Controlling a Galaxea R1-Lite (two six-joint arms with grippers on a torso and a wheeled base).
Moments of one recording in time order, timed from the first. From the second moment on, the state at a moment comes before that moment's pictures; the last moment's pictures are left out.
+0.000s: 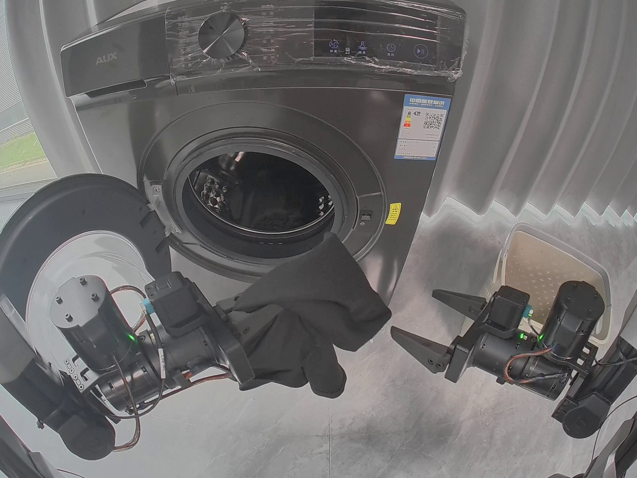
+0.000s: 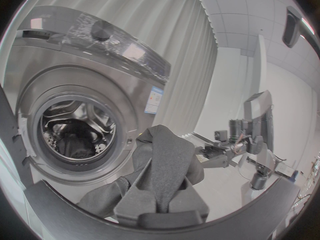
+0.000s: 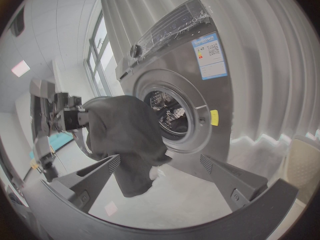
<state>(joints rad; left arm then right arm) -0.60 1.75 -0.29 -1.55 -0.29 -0.10 0.61 1.84 -0.24 -1.54 0.17 0.11</state>
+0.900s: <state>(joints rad) -0.55 1.83 -0.27 -1.55 0.09 -0.03 0.54 1.79 -0.24 -1.55 -0.07 0.06</state>
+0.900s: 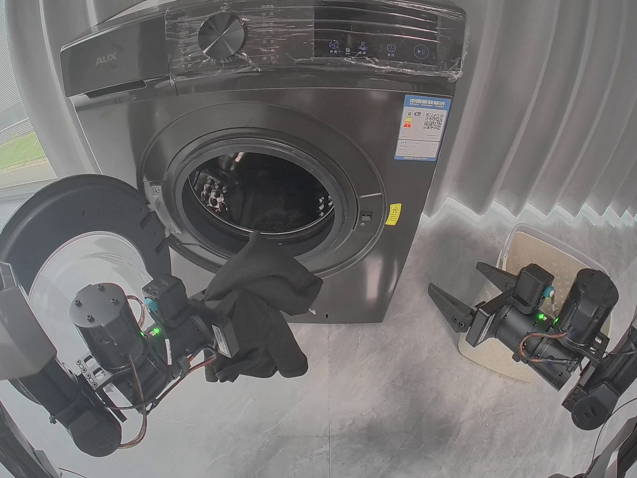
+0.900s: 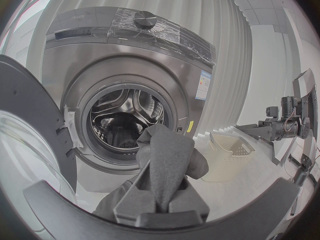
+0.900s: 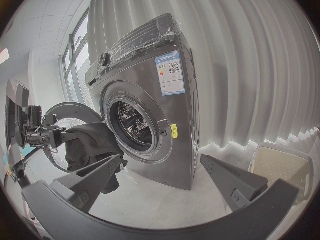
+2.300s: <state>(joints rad) -0.55 1.87 -0.26 -1.55 0.09 -0.03 0.54 1.81 -0.24 -1.55 -0.07 0.07</state>
